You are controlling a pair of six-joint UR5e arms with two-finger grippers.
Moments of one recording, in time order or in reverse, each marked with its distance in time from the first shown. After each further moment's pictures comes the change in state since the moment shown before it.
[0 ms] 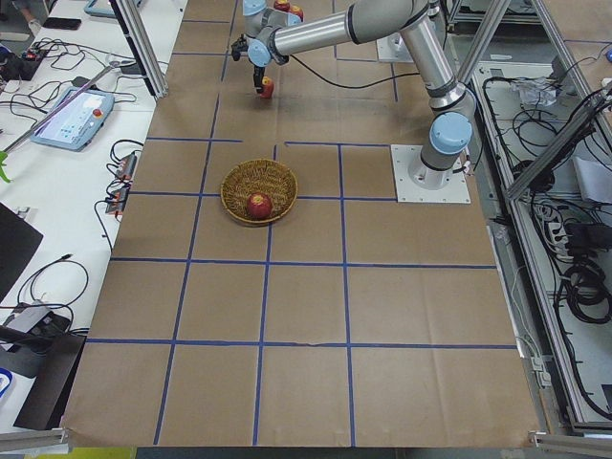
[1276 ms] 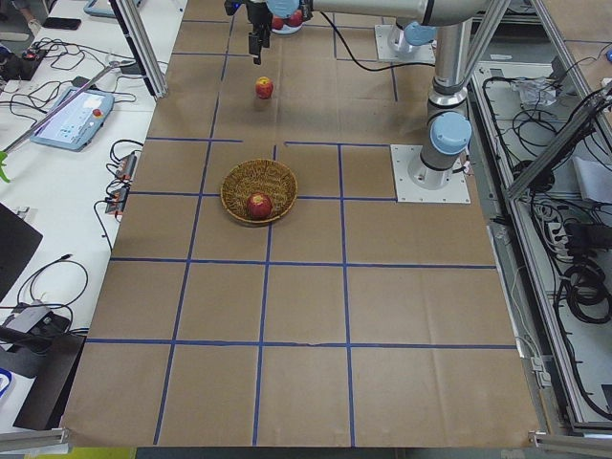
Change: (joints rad) left arm 0.296 0.598 -0.091 -0.462 0.001 0.503; right arm 0.000 0.003 0.000 -0.006 0.000 0.000
